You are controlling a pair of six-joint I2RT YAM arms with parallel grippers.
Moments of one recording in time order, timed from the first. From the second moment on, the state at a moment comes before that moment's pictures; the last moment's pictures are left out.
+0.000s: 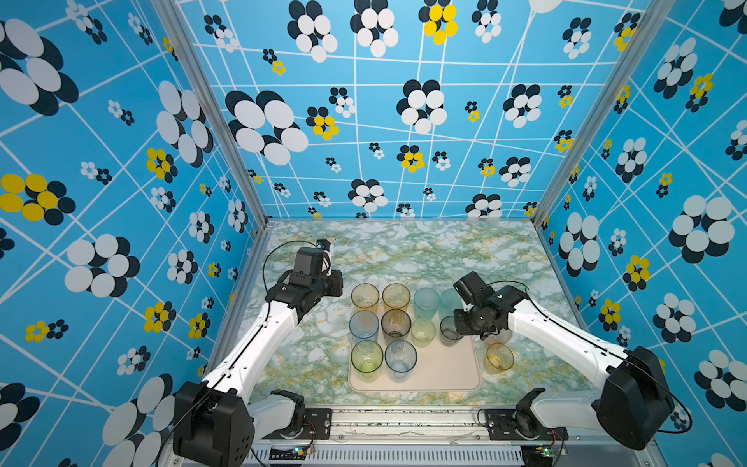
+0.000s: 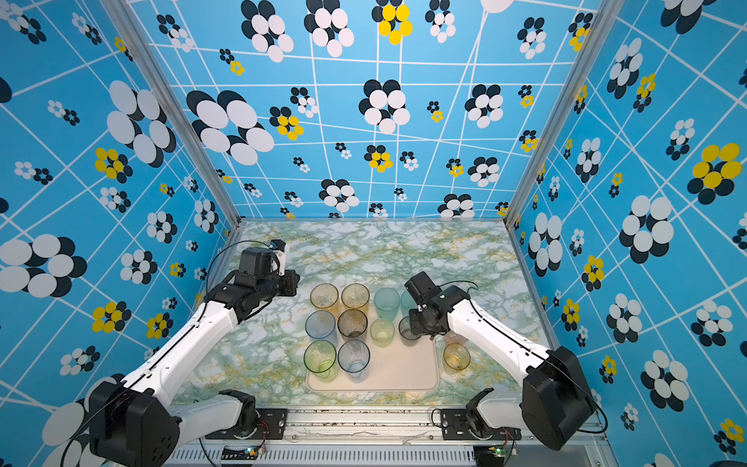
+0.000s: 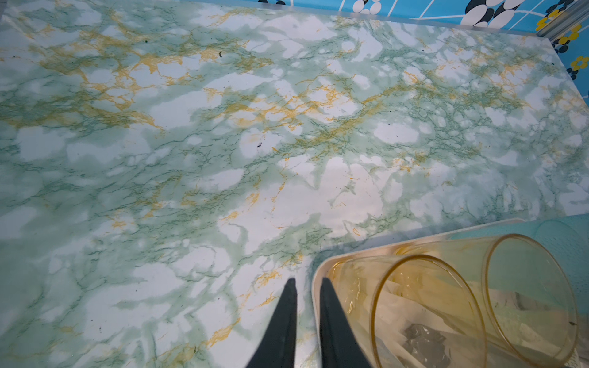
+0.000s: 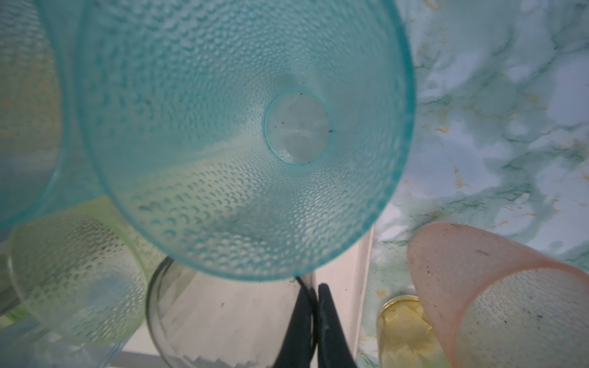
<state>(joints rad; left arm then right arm) -0.25 1.21 0.95 -0.48 0.10 -0.22 0.60 1.34 0.94 -0.91 0.09 0.47</state>
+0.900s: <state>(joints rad) -0.25 1.21 0.95 -0.48 0.10 -0.22 0.61 1.36 0.92 -0.87 0.11 0.50</state>
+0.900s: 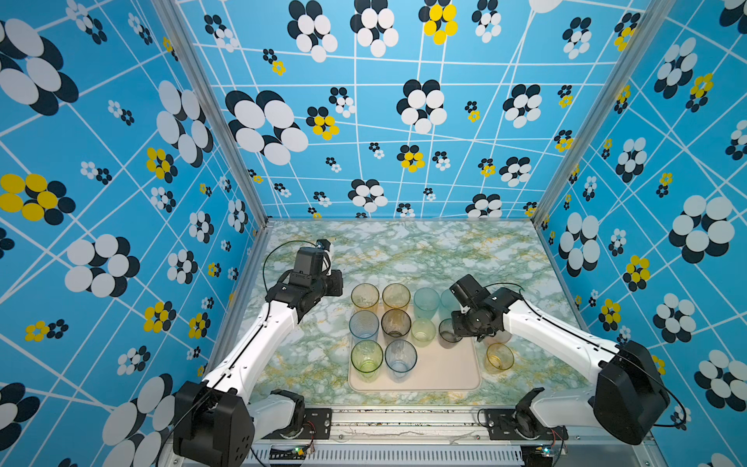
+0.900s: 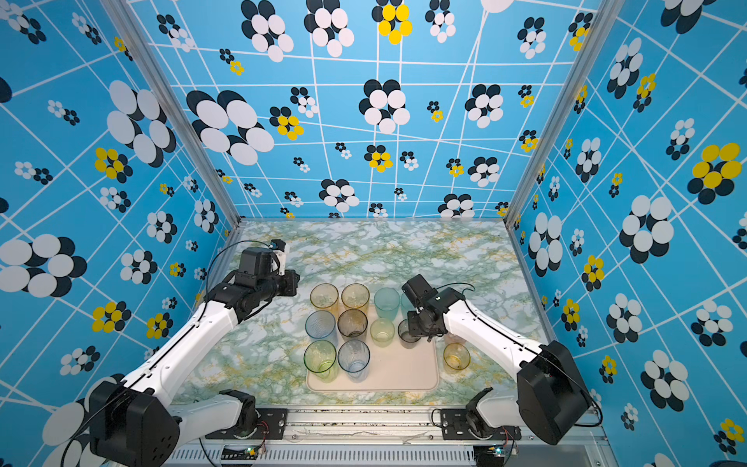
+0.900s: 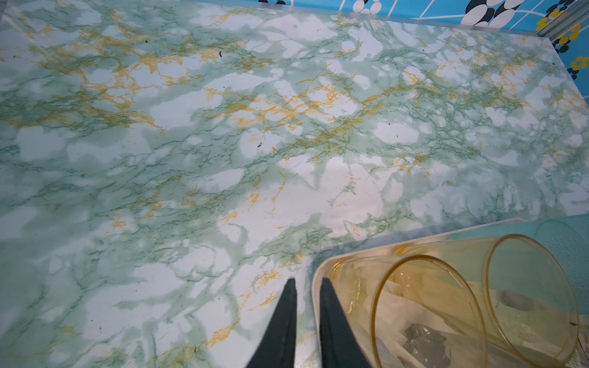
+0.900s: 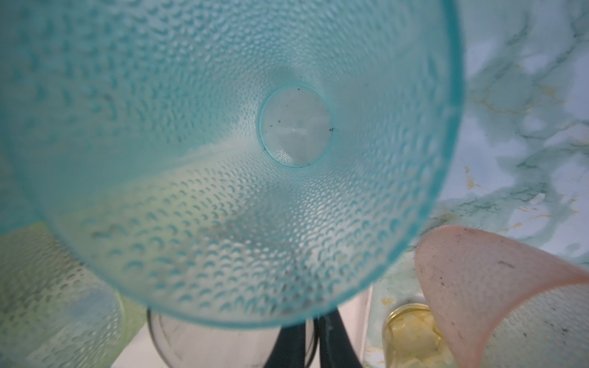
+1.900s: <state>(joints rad) -0.25 1.21 0.95 -0.48 0.09 -0.22 0.61 1.30 0.92 -0.89 0.12 0.50</state>
